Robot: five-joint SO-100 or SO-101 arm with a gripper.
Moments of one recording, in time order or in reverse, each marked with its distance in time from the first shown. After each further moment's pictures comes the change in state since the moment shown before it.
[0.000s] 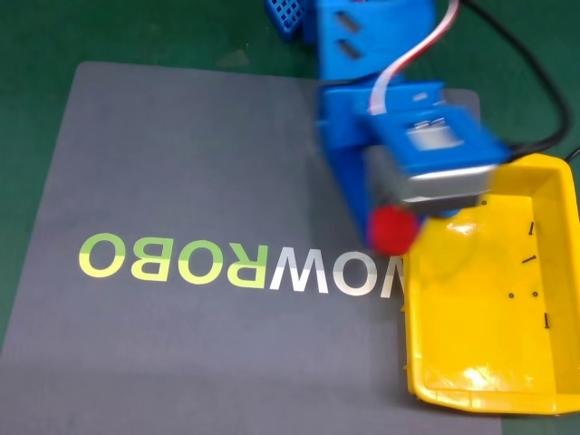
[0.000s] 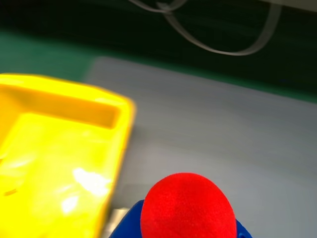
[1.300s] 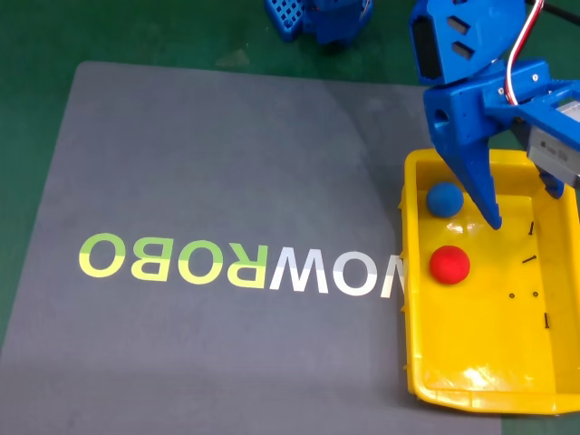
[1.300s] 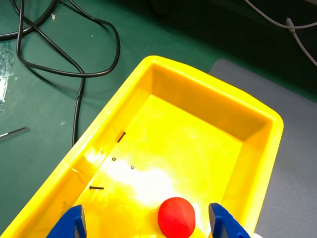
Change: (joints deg) arm -15.3 -2.2 1.8 -2.9 0.9
